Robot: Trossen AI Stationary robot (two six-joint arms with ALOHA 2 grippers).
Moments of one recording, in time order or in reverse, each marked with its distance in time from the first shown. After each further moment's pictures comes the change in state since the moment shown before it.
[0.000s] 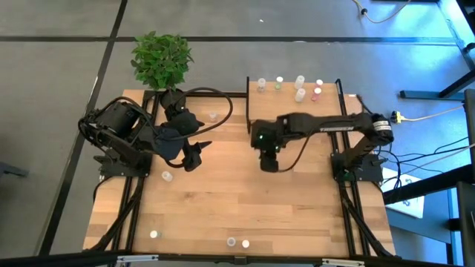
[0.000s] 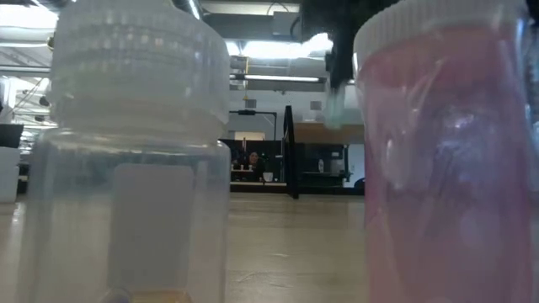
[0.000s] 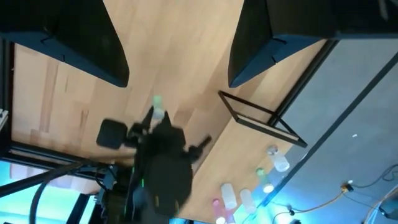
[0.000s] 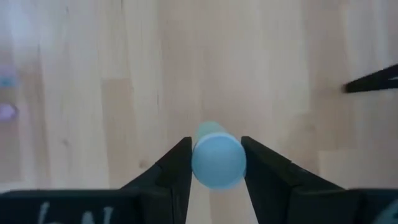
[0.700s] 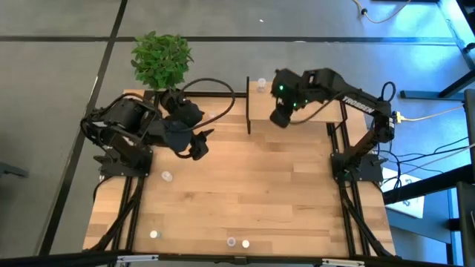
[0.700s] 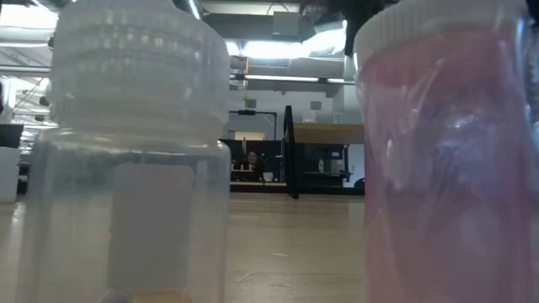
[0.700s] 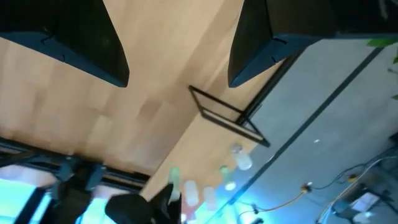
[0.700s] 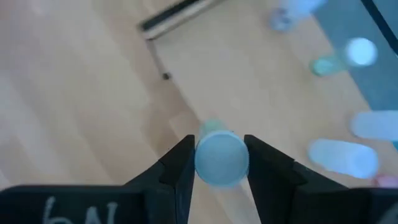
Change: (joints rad) left arm 0.077 0.001 -0.035 0.001 -0.073 0.000; right arm -0.282 -0.029 0.443 -0.469 0.291 0.106
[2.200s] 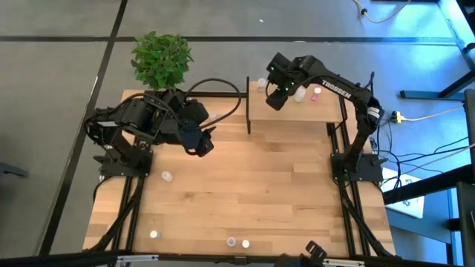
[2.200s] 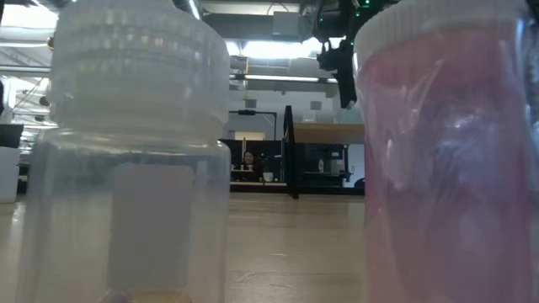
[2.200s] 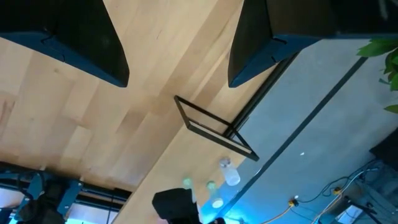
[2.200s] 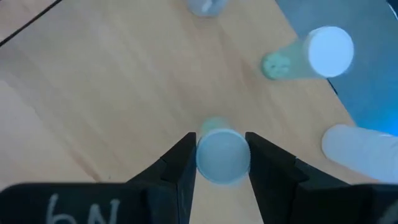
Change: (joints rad) left arm 0.058 0.000 -0.070 0.000 0.012 0.000; right arm -0.286 0.154 -0.091 0.142 -0.030 -0.155
